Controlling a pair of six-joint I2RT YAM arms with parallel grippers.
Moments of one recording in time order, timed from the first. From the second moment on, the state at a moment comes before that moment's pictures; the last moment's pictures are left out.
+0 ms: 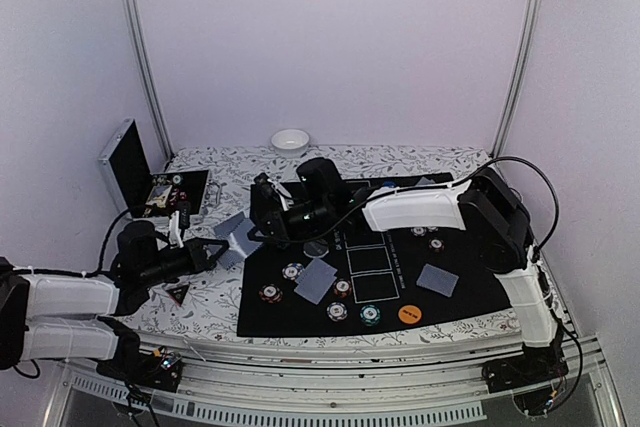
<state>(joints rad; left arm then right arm) -0.36 1.05 0.14 0.61 0.39 -0.63 0.96 2.28 1.73 0.11 -0.64 0.46</state>
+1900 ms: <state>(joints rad) -0.26 1.46 0.12 0.77 0.44 -0.62 0.92 2.13 1.76 -0.07 -0.51 0.39</state>
